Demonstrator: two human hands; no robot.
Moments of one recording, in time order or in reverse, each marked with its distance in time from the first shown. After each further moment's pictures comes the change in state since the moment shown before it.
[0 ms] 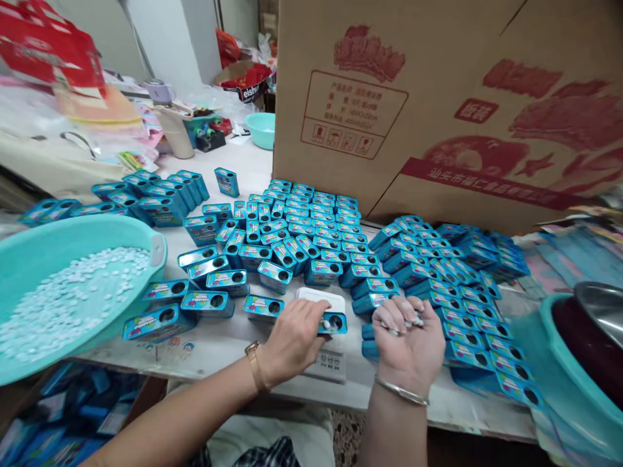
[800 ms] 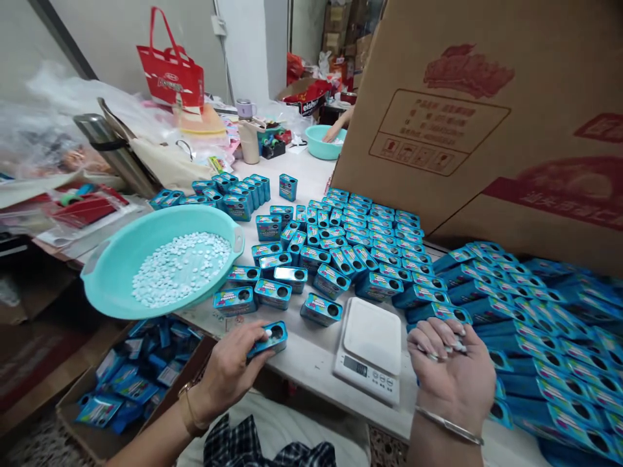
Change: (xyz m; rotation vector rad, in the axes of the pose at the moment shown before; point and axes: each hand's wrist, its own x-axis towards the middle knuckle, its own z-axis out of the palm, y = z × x) left_hand -0.176 -0.057 -0.096 0.160 0.259 -0.273; right_hand -0.014 0.041 0.009 -0.173 0.032 0.148
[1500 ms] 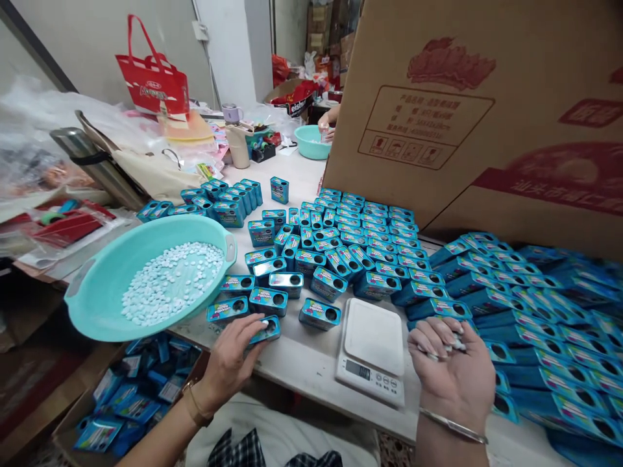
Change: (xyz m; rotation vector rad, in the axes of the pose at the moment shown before) left_hand 0.007 -0.035 0.015 0.041 -0.004 0.020; right_hand 0.005 0.001 -0.006 0.029 0.057 -0.010
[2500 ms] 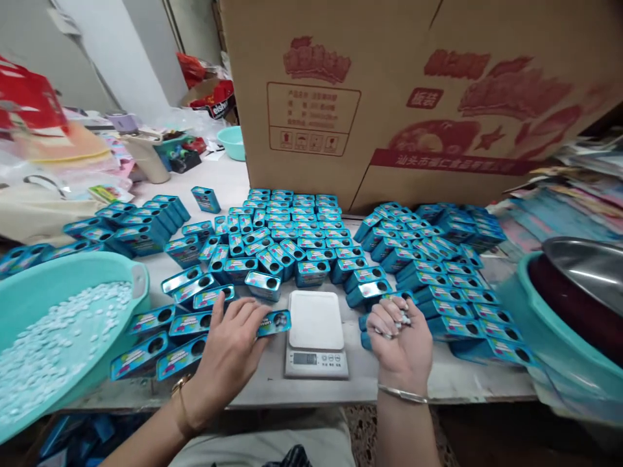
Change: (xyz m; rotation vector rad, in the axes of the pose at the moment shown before) left_hand 0.120 0.102 0.029 0.154 -0.263 0.218; right_hand -0.004 -0.043 -0.040 0.241 -0.030 -0.081
